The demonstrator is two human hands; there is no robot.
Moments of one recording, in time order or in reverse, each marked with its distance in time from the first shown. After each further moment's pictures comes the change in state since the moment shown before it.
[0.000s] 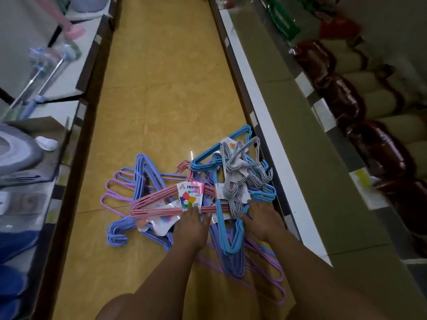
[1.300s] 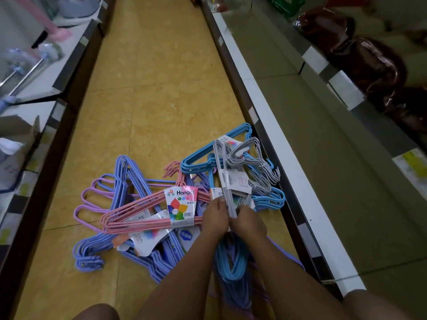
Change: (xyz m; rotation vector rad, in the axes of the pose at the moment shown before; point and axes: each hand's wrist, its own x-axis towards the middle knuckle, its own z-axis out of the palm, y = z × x) left_hand 0.088 0.049 0.076 -0.642 0.093 0.000; right_hand 0.100 -0.013 0.078 0.353 0.078 0.257
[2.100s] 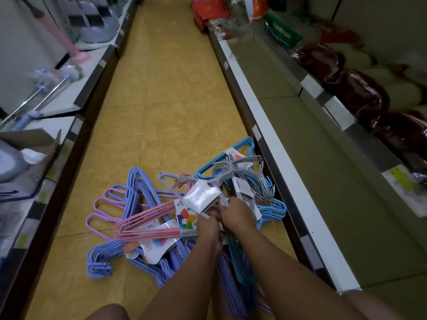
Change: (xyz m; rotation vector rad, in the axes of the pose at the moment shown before) left_hand -0.011 0.006 -0.027 -0.823 0.136 -0.337; right_hand -0.033 -0.067 -0.022 0.056 0.066 -0.091
